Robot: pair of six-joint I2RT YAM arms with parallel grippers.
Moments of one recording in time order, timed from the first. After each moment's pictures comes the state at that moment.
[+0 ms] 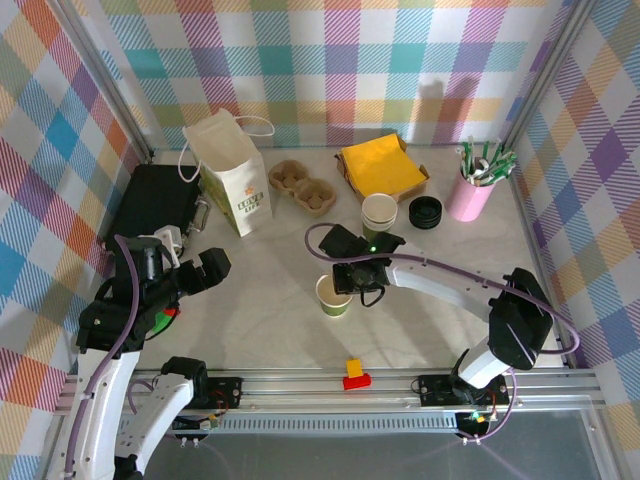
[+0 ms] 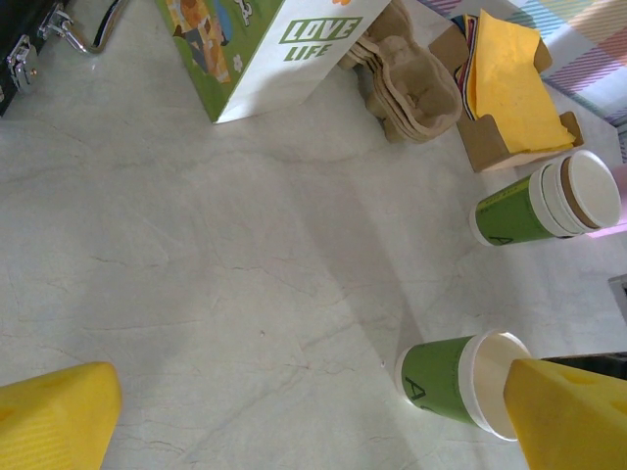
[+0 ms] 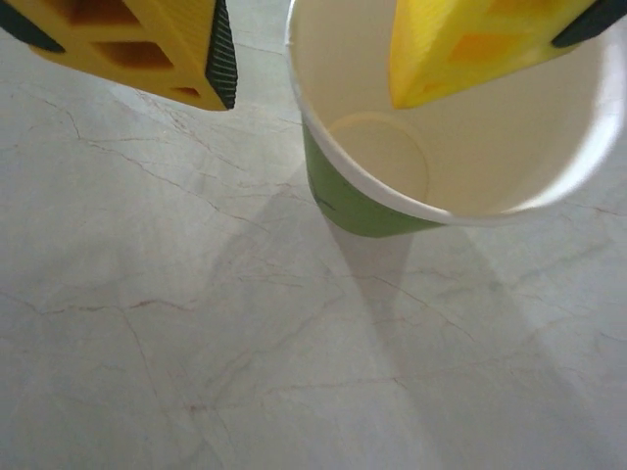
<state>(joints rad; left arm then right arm) -0.16 0.67 1.04 -1.08 0.14 -0.53 0.94 1.56 1.26 -0.95 0.17 0.75</state>
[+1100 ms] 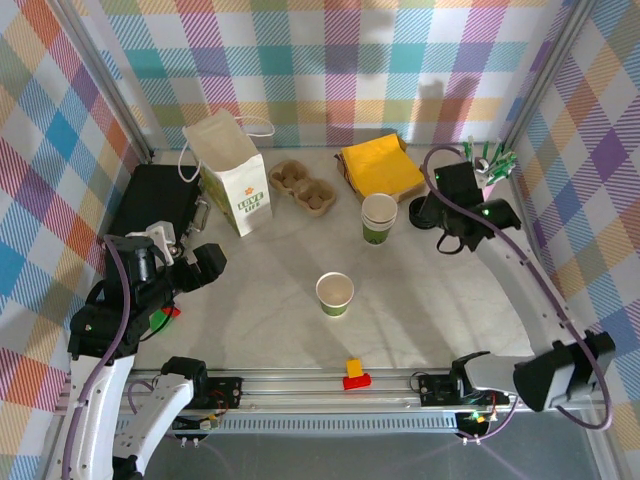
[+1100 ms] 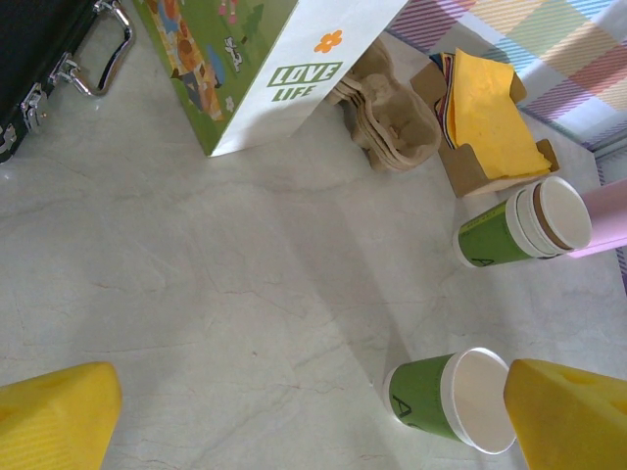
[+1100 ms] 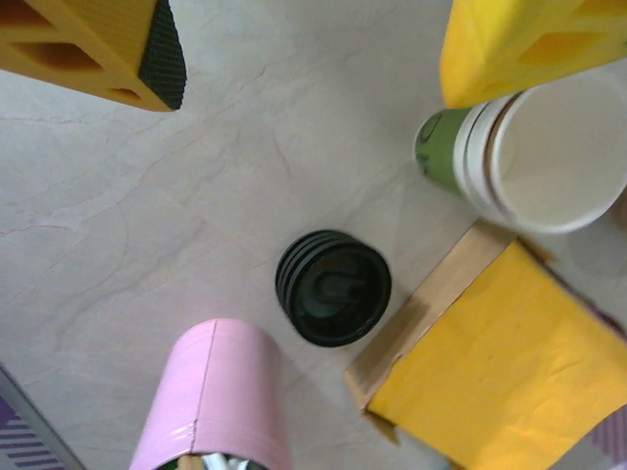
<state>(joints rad) -0.16 0.67 1.10 -1.08 0.12 -0.53 0.30 1.31 1.30 -0.91 0.36 0.65</state>
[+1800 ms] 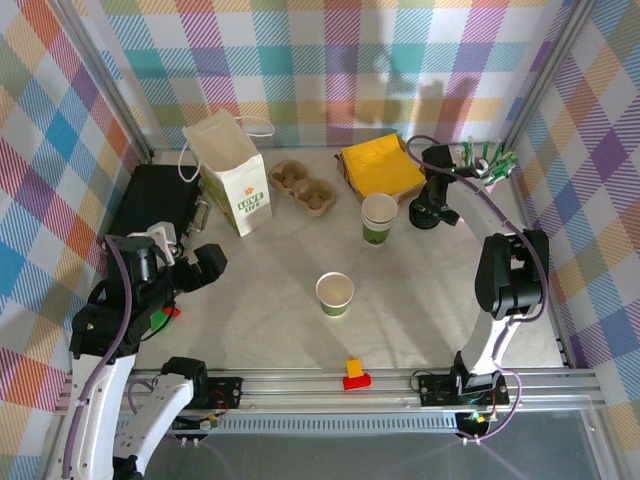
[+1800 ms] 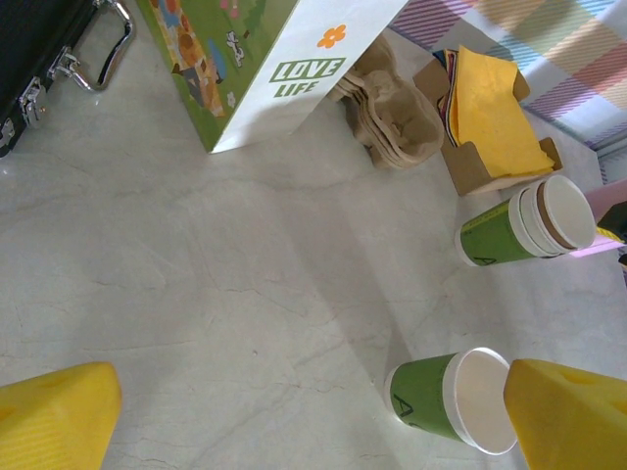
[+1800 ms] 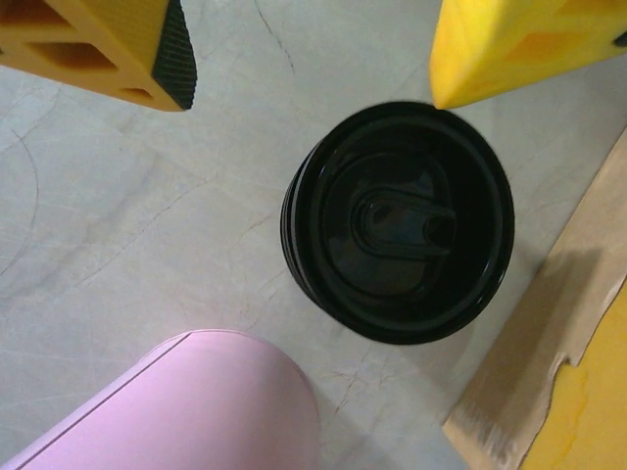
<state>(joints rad) -0.16 0.67 1.08 -1.07 0.12 -0.54 0.16 1.83 1.49 -0.84 0.28 0.65</state>
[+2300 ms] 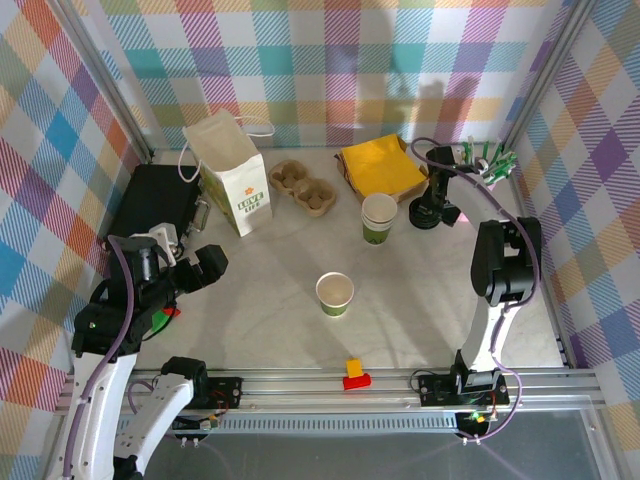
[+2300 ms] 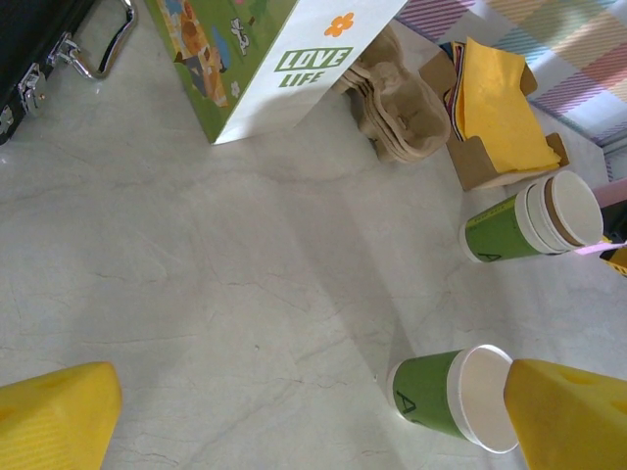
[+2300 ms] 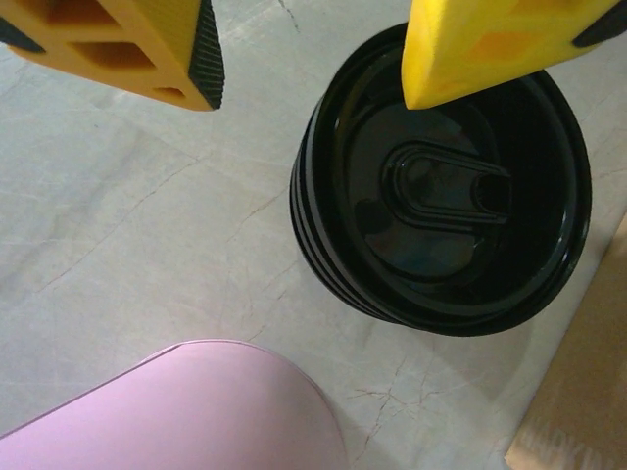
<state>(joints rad) -0.16 0.67 1.07 -1.07 0.12 -0.54 0.12 1.94 1.54 -0.86 0.22 0.65</state>
